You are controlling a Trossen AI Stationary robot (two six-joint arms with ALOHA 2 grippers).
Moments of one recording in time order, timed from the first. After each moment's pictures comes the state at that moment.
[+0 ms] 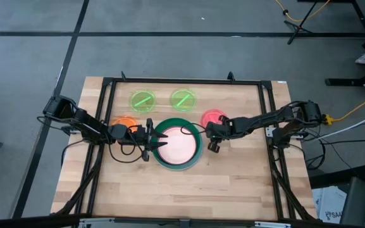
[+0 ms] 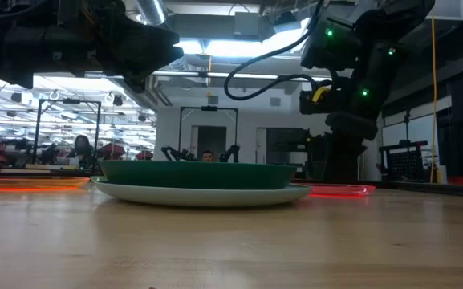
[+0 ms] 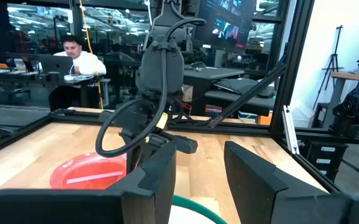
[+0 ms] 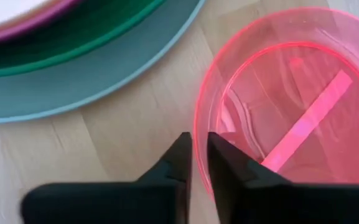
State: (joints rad) left arm -0.20 1.44 0.24 1.29 -0.22 -0.08; right arm 0.04 1.60 0.83 -0.43 0.22 0.35
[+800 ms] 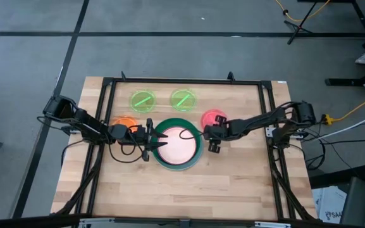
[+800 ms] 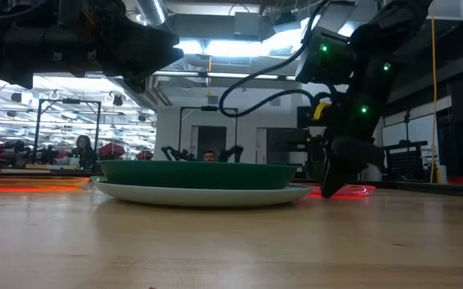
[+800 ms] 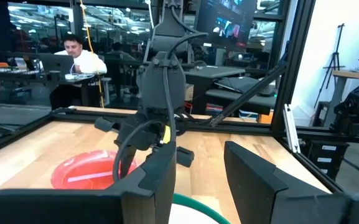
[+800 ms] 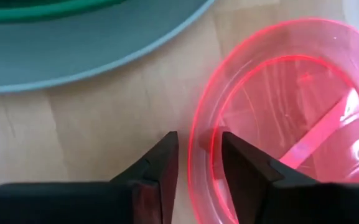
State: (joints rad) left arm -0.20 1.44 0.25 1.29 -0.22 -0.08; right arm 0.04 1.68 0.83 -0.39 0.28 0.18
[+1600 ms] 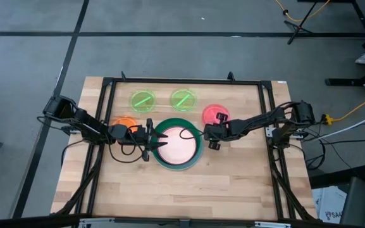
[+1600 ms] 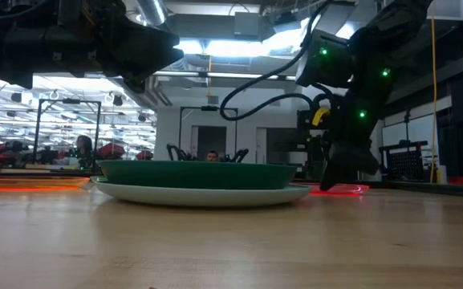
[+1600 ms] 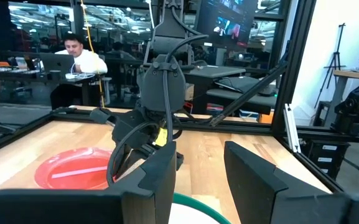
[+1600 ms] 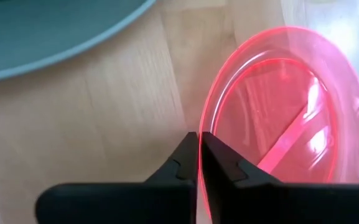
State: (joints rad) left arm -0.20 1.44 0.25 1.29 -0.23 -0.08; right arm 0.04 1.69 0.83 -0.40 0.43 0.15
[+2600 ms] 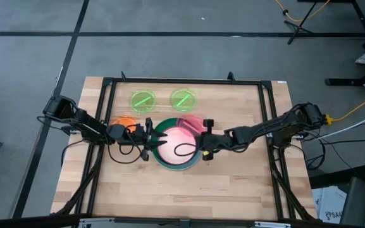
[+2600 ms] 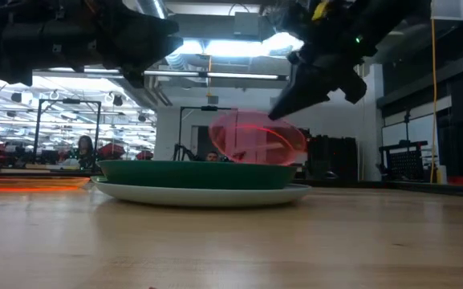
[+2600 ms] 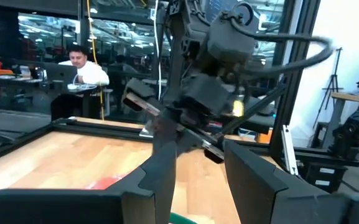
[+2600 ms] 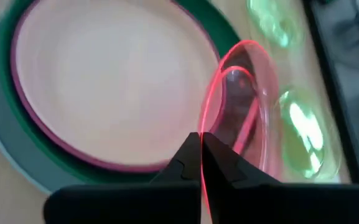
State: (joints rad) left arm -0.21 1.44 0.25 1.36 -0.25 -0.10; right arm 0.24 1.59 0.96 -0.18 0.45 -0.16
